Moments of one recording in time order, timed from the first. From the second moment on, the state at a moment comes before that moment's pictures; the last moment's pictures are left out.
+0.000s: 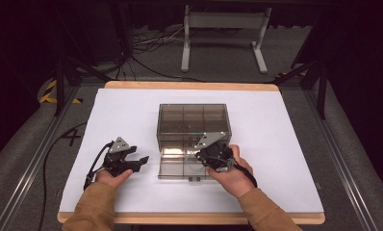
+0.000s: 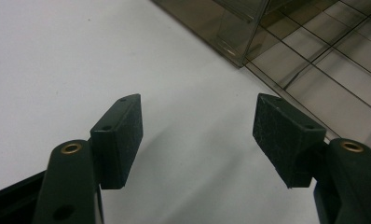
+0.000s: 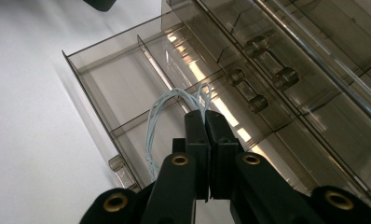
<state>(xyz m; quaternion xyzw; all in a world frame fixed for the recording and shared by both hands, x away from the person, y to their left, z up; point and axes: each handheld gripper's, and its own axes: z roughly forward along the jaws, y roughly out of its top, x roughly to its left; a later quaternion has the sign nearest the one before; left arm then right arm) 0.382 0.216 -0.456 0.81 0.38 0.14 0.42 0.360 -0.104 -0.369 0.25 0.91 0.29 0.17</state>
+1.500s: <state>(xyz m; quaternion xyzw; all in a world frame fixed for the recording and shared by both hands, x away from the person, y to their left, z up) 0.382 0.216 -0.456 0.81 0.38 0.14 0.42 0.371 -0.102 -0.407 0.24 0.92 0.26 0.14</state>
